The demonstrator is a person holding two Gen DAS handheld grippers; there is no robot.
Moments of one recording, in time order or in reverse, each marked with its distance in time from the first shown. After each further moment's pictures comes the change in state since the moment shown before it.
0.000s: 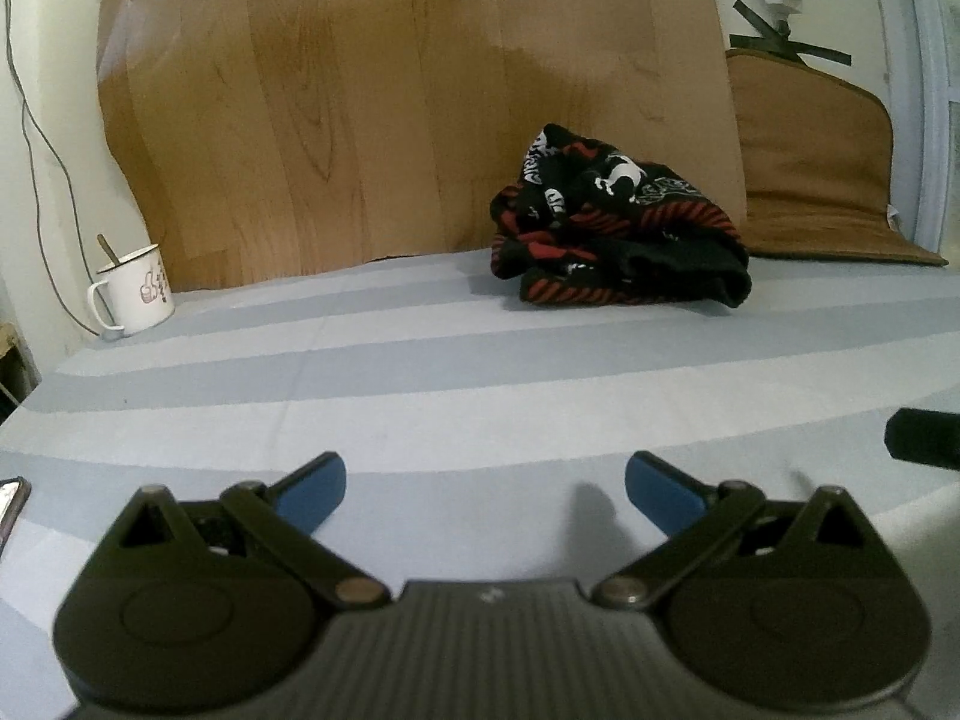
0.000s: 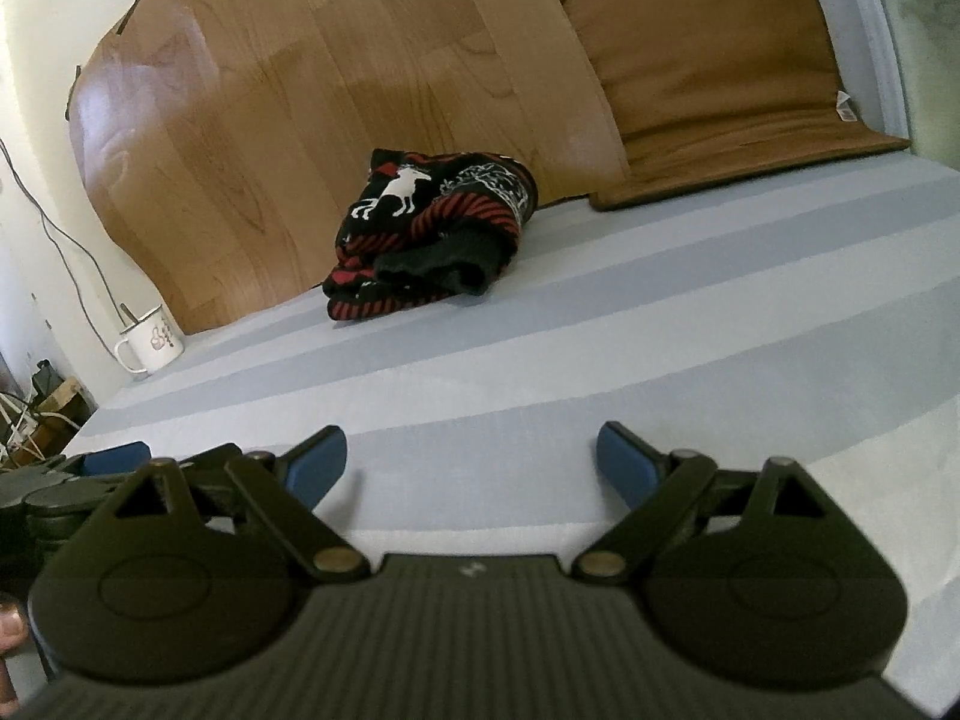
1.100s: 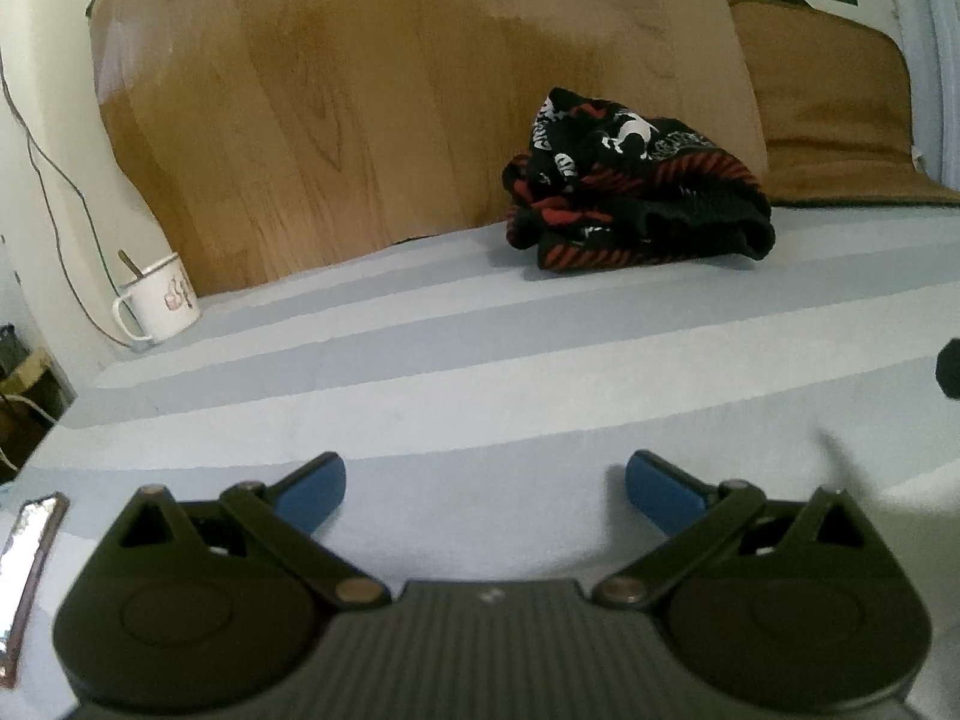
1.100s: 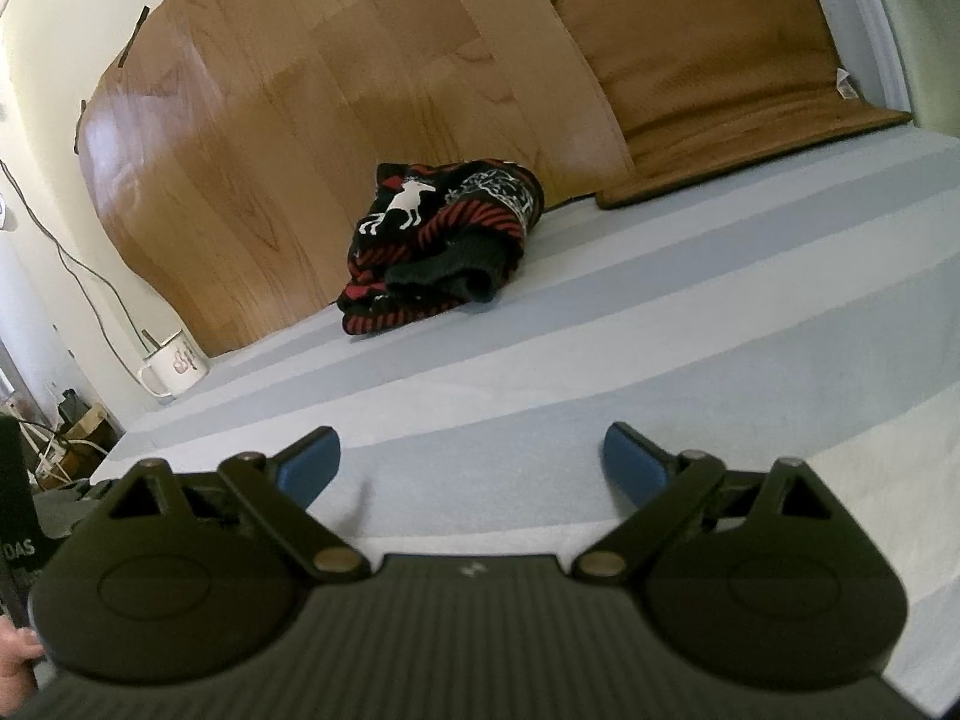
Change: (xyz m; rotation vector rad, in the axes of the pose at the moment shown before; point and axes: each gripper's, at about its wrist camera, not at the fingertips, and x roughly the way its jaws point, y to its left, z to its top) left arm 0.005 -0.015 -0.001 0.090 0.052 0.105; right arm -0.005 -0.009 0.001 0.064 -0.011 0.058
